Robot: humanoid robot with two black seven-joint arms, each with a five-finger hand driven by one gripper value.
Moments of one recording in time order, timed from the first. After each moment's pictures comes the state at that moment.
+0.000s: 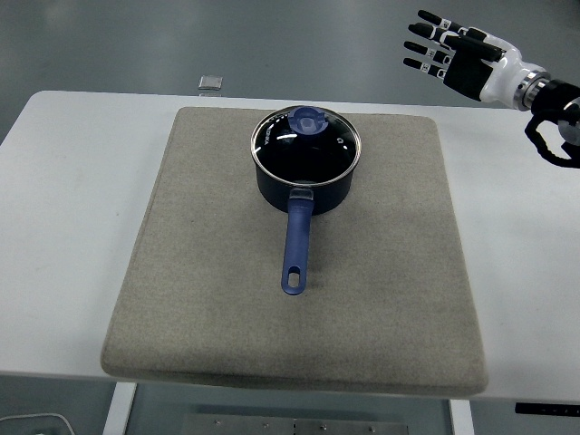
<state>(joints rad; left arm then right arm) 0.05 0.00 -0.01 -0.10 0.12 -0.06 0.08 1.21 -0.35 0.27 0.58 0.36 0.35 -0.09</state>
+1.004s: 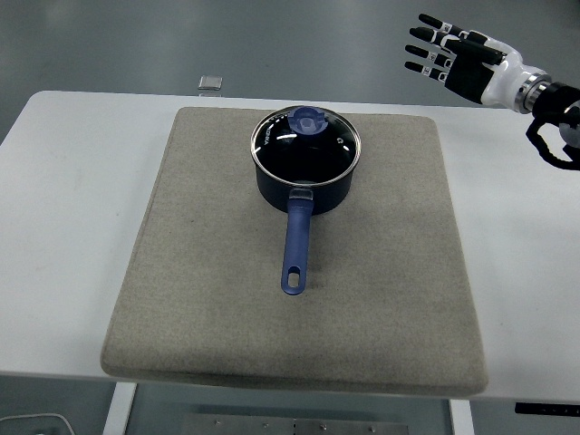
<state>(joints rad) 0.05 0.00 -0.01 -0.10 0.12 -0.06 0.08 1.20 -0.35 0.27 0.58 0.32 0.36 -0.09</state>
